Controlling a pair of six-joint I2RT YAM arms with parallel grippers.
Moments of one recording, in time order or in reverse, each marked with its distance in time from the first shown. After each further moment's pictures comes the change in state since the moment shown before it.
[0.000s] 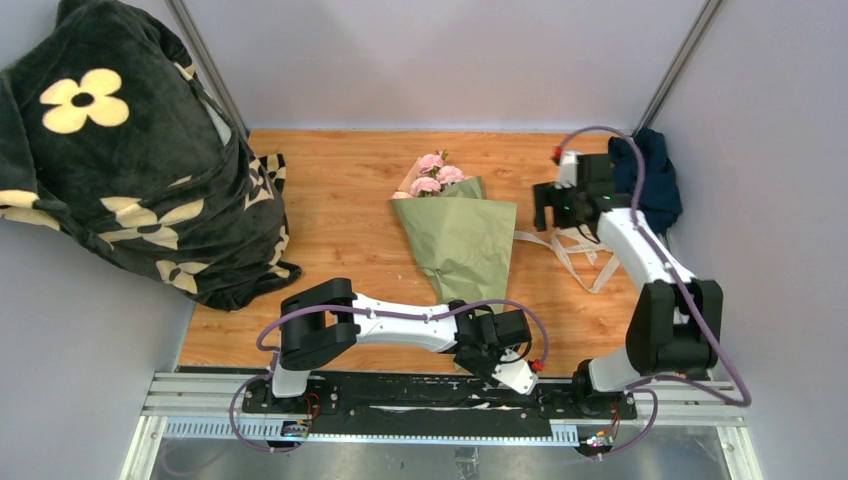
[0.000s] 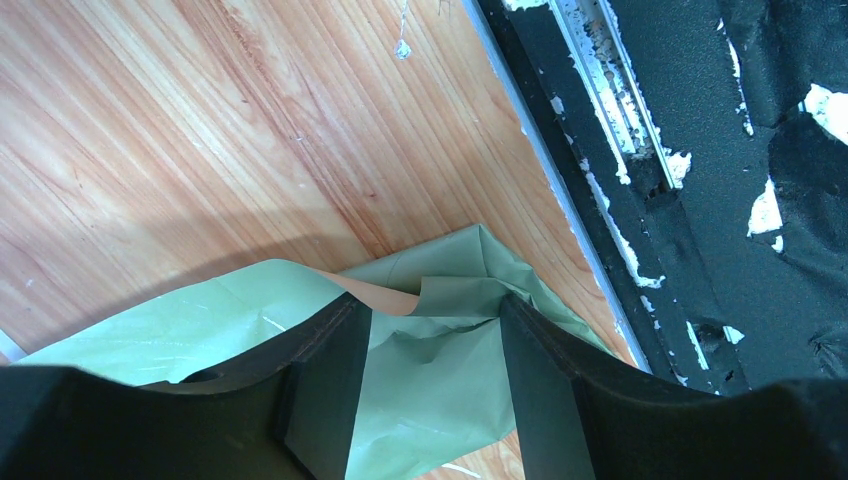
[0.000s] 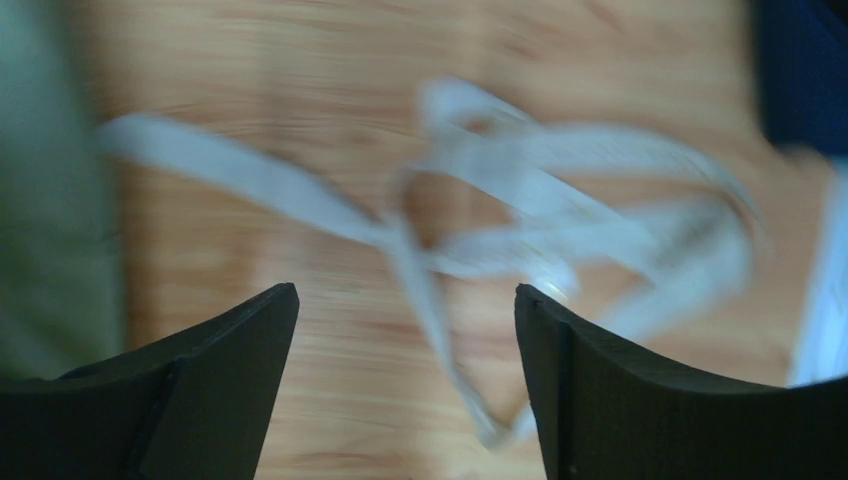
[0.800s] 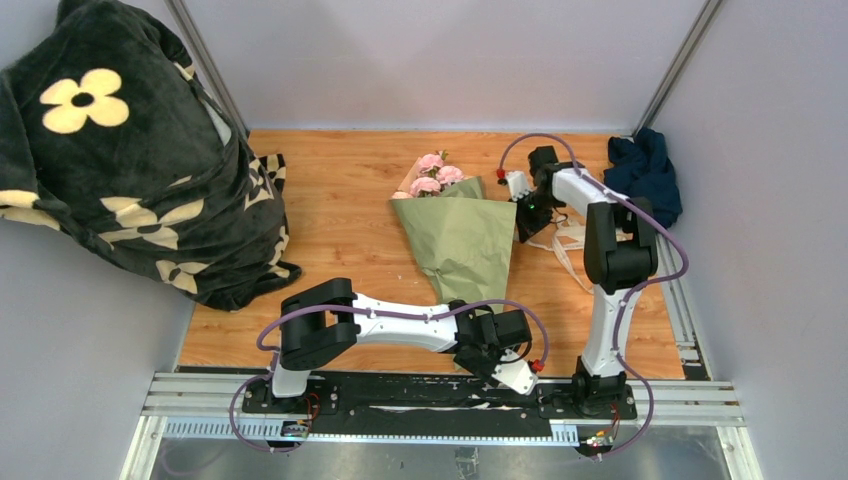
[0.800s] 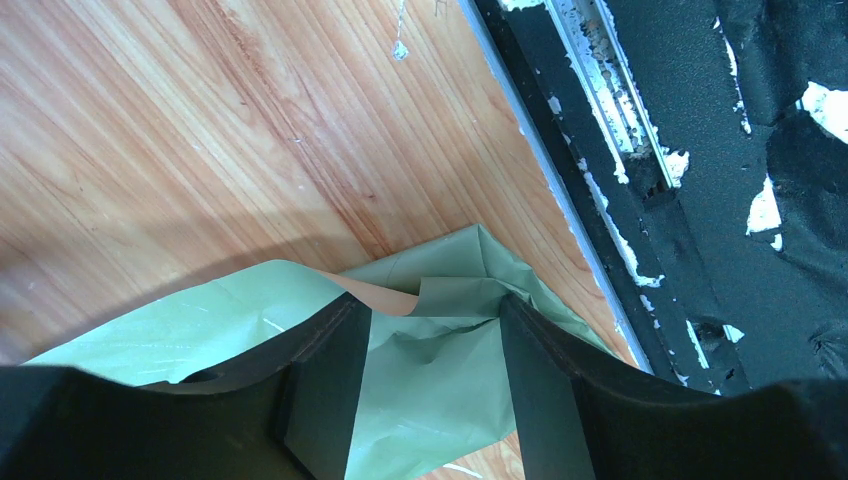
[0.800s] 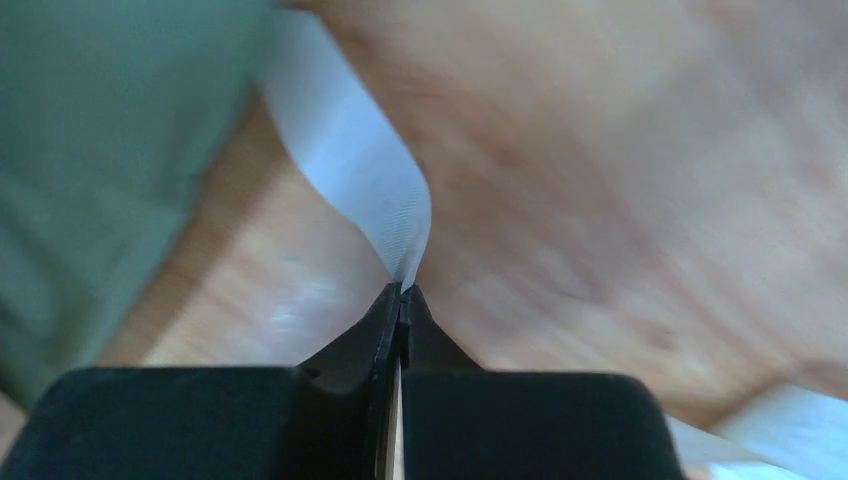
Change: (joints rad) left arm 0.000 0.001 0.000 -0.004 0.002 0.006; right arm 0.202 0.608 0.440 -0.330 -0.233 -0.421
